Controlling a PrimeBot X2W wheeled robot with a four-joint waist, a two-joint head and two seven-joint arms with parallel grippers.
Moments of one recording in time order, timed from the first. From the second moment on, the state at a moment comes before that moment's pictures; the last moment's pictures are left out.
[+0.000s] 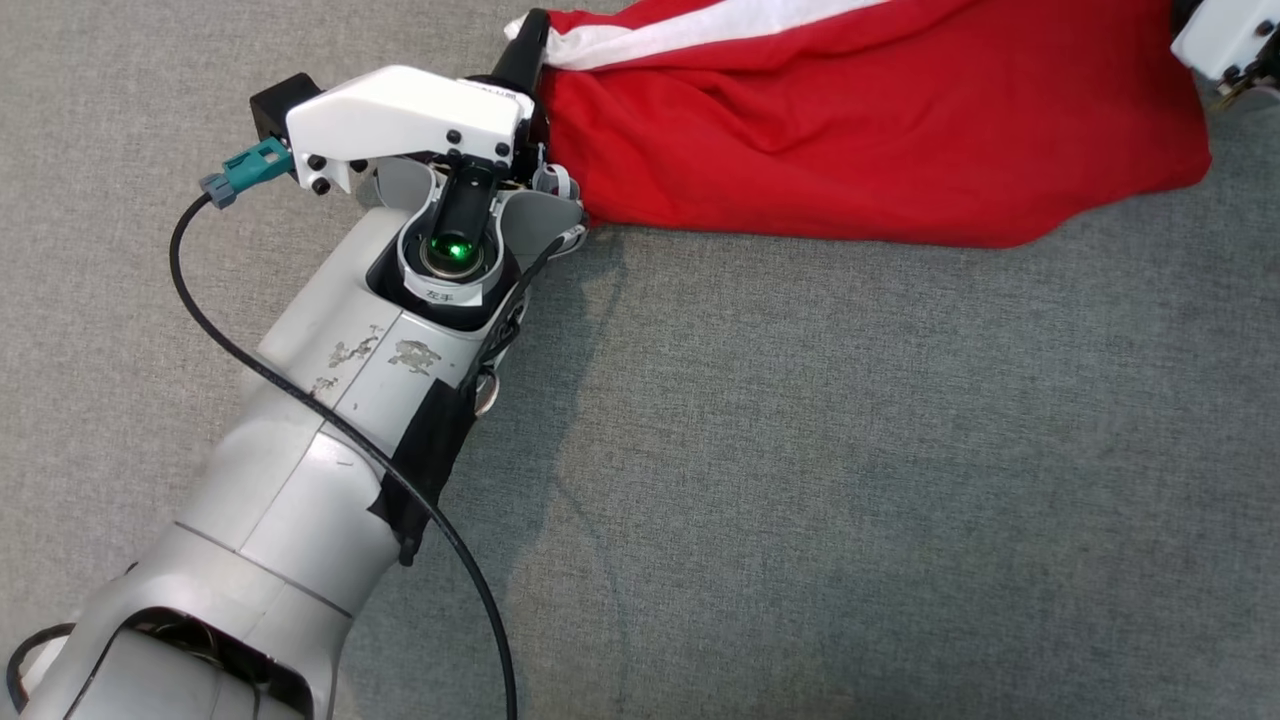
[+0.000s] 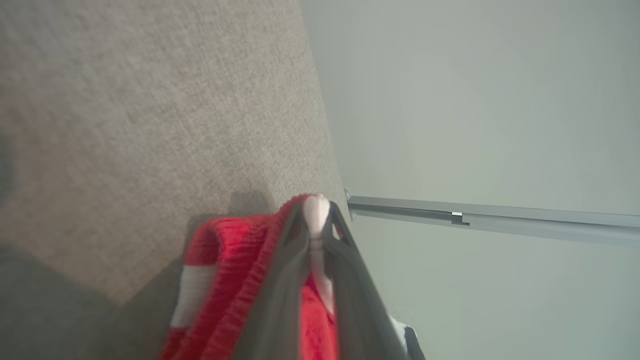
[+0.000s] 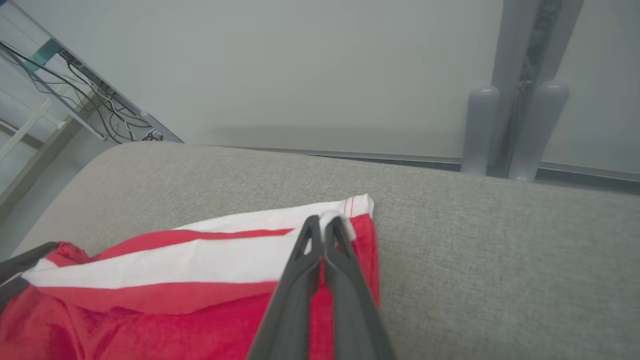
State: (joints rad) left arm -1.05 0.05 -0.68 0.68 -2.05 0.15 -0.20; right arm -1.43 -0.57 1.14 0.75 1.37 0.13 0.11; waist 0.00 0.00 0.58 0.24
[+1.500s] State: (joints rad) left arm -1.06 0.09 -0.66 0.95 -1.51 -0.05 -0.26; right arm -1.27 -0.59 0.93 0.78 0.94 0.13 -0.26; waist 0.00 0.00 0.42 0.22
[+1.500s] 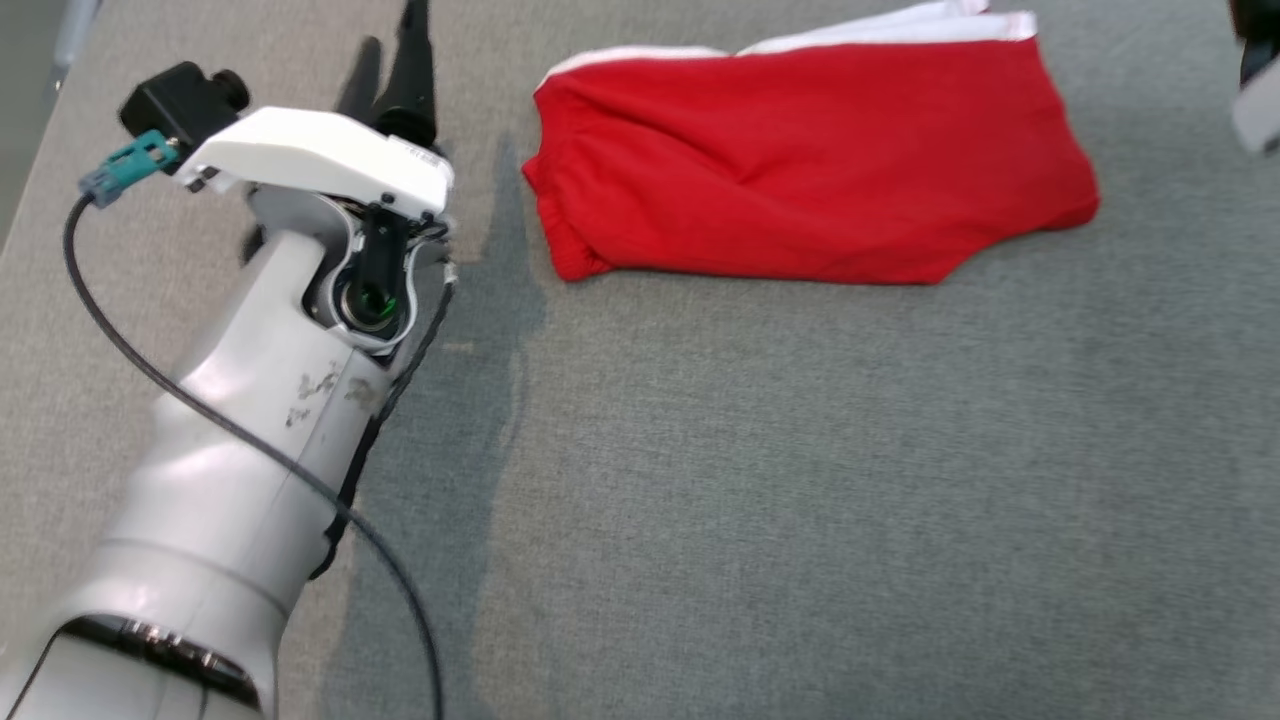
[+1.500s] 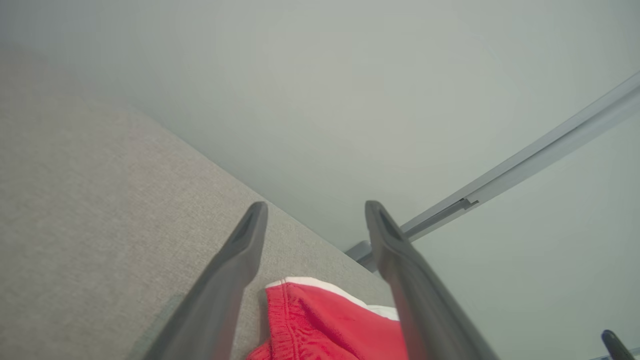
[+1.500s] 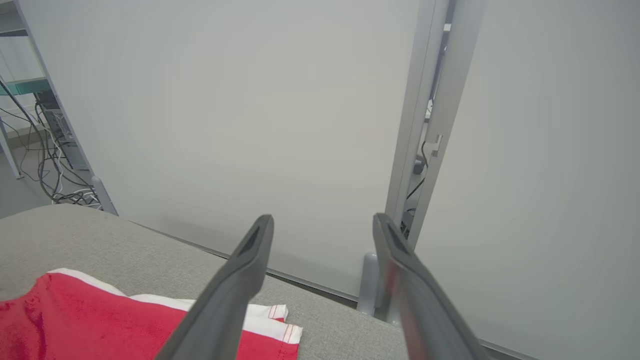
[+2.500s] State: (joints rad) left arm -0.14 0.05 -0.21 0.23 -0.23 0.12 -0.26; right arm -0.30 -0.19 0.12 0.30 0.17 0.13 -0.26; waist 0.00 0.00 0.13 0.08
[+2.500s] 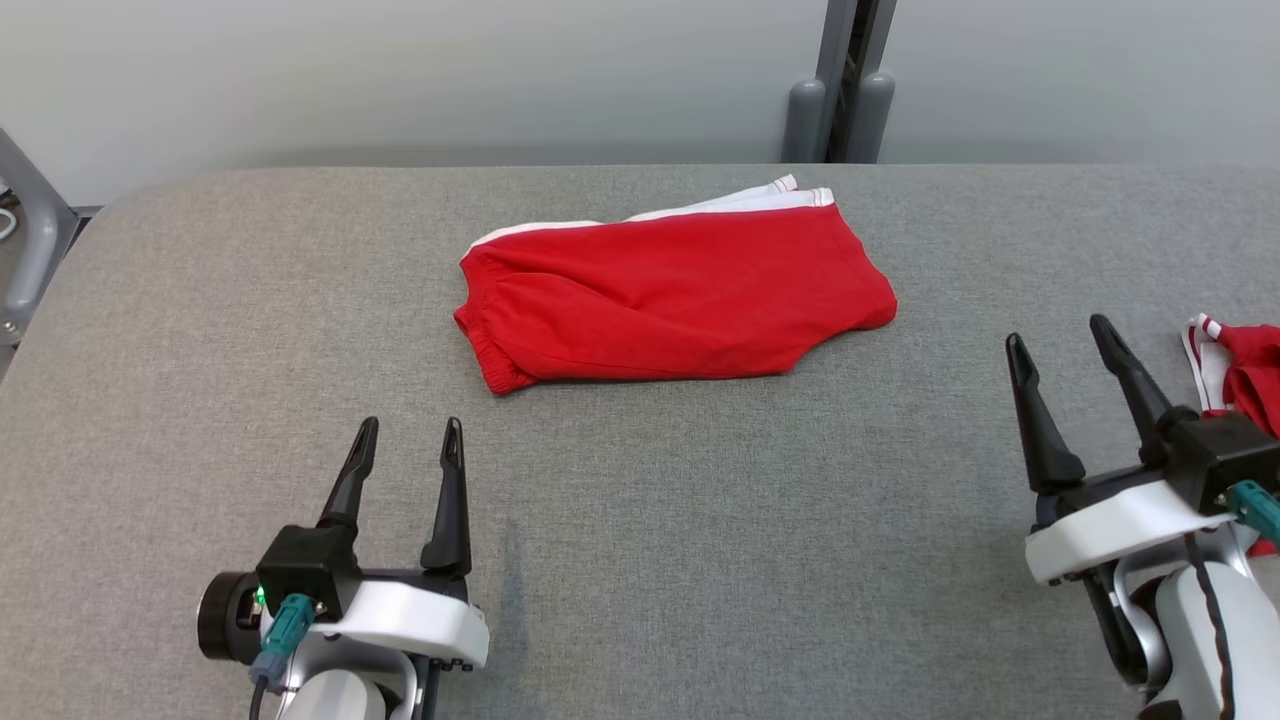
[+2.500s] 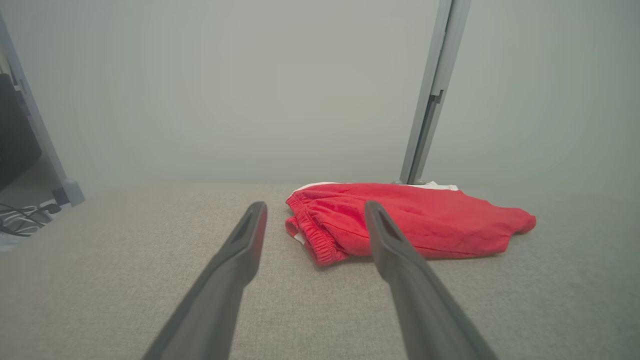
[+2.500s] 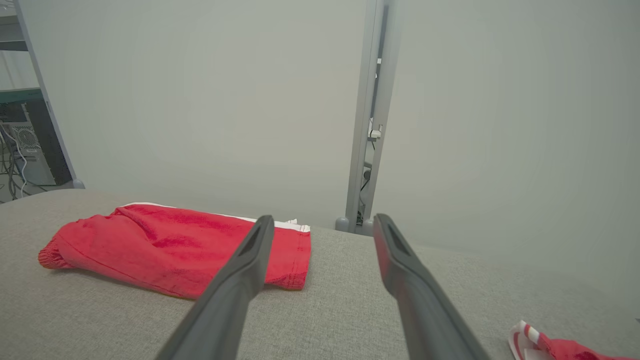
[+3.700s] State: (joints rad) left arm -0.16 0.05 -0.33 0.20 -0.30 0.15 -0.26; right arm -0.58 -0.20 0.18 0.76 0.85 0.13 0.10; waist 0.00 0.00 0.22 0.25
